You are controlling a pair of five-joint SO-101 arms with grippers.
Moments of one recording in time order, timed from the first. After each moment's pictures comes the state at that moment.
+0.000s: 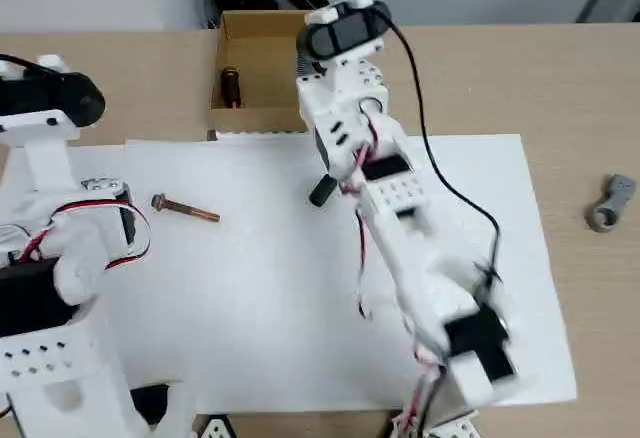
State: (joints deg) left arm -15.6 -43.9 13.9 89.6 2.6; right arm -22.0 8.3 13.8 -3.8 -1.9
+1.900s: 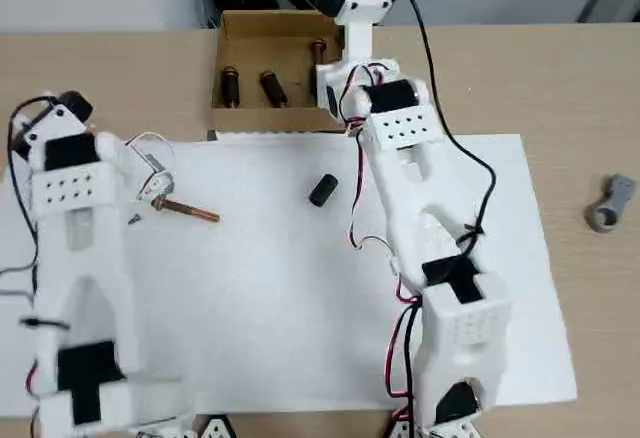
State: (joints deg) left arm -15.6 -2.1 9.1 86.7 42.6; right arm -18.1 23.6 -25.5 52.7 -8.9
